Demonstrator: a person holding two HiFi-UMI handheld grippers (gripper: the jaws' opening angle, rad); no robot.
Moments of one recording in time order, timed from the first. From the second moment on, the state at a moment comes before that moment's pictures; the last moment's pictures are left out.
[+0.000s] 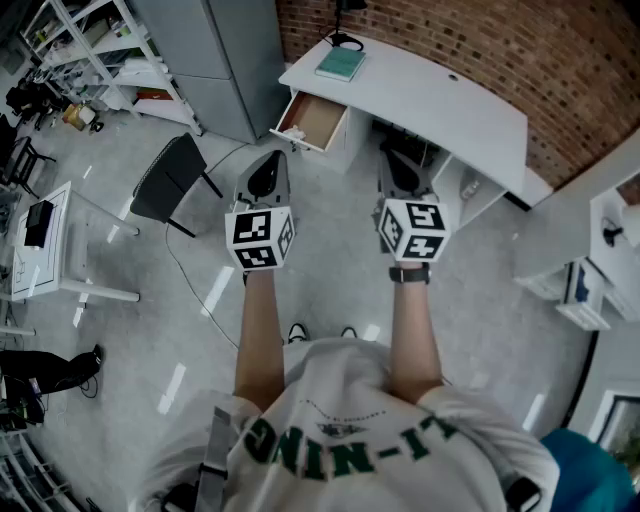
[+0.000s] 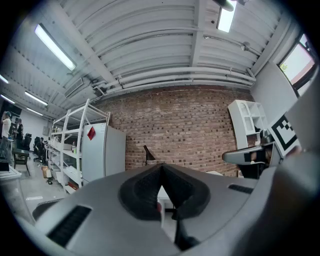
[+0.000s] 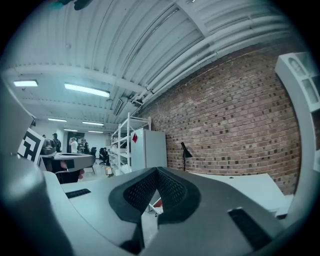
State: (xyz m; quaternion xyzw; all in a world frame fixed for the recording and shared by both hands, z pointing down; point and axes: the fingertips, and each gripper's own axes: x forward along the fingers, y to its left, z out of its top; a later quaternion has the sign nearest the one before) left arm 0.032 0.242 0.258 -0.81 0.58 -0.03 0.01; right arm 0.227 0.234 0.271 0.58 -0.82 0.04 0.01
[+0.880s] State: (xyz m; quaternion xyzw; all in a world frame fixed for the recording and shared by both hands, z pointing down) left arm 0.075 0.273 0.273 -0.80 0.60 -0.04 0.01; right arm 0.258 0.251 0.294 0.53 -0.84 0.10 -0.03
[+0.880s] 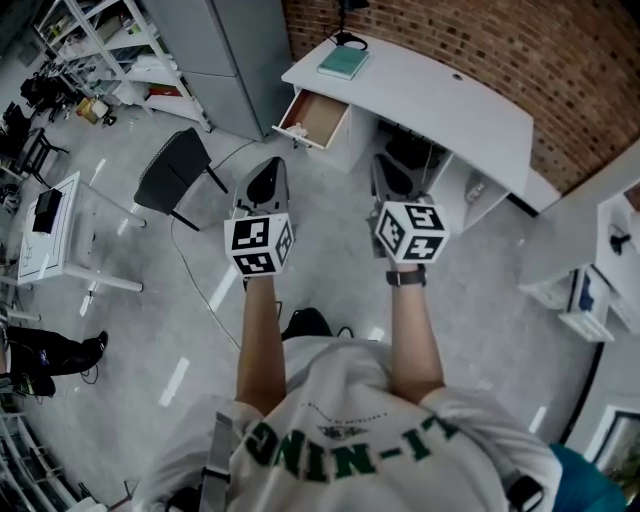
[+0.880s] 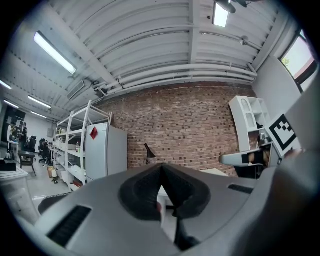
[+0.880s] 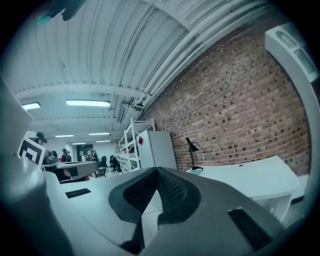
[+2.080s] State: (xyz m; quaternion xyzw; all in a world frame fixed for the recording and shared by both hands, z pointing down) left arm -0.026 -0.043 0.284 -0.81 0.59 -0.03 -0.02; right arm 0.129 -0.052 0.305 0.52 -0.85 0.07 0.03
